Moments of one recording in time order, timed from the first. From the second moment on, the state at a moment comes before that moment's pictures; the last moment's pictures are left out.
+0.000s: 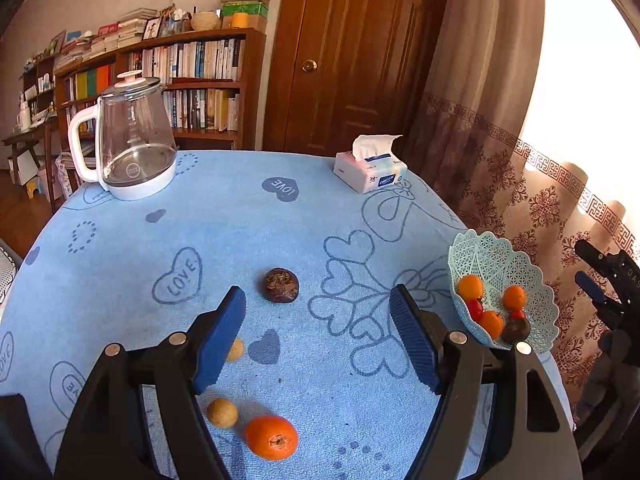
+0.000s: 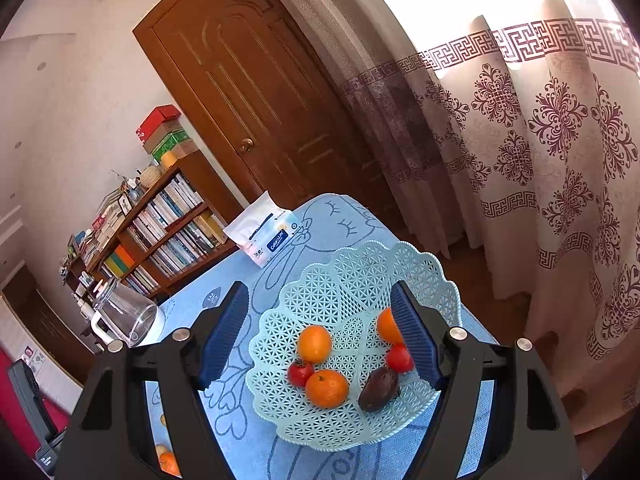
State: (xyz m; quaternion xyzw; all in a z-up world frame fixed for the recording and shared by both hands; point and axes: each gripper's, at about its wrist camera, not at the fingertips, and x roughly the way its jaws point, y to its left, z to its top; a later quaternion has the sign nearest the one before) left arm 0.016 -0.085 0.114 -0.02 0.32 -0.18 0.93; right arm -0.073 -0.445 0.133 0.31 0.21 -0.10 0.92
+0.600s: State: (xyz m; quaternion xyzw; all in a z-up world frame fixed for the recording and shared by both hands) left arm 0.005 -0.015 0.071 -0.03 0.36 -0.12 0.92; right arm -0.060 -0.397 0.125 0.28 0.25 -0.06 0.93
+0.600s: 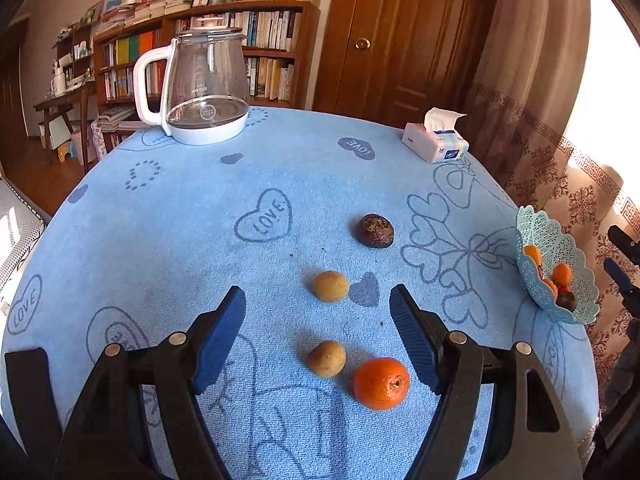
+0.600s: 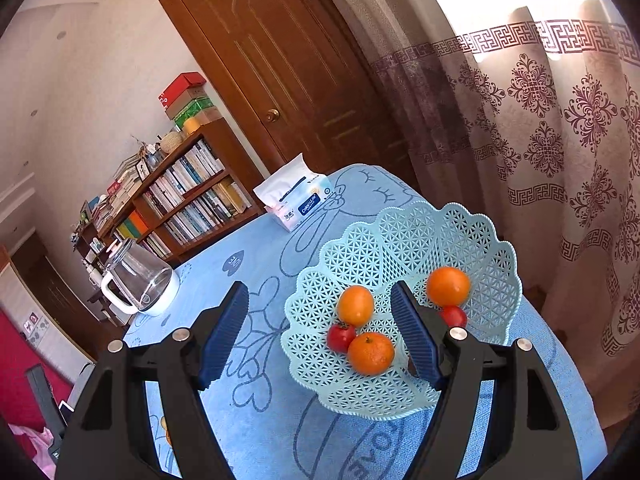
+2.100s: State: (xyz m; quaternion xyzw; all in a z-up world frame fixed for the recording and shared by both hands) left arm 0.017 0.046 0.041 -0.08 0.39 -0.07 0.92; right arm -0.001 -0.139 0.038 0.05 0.46 0.22 0.86
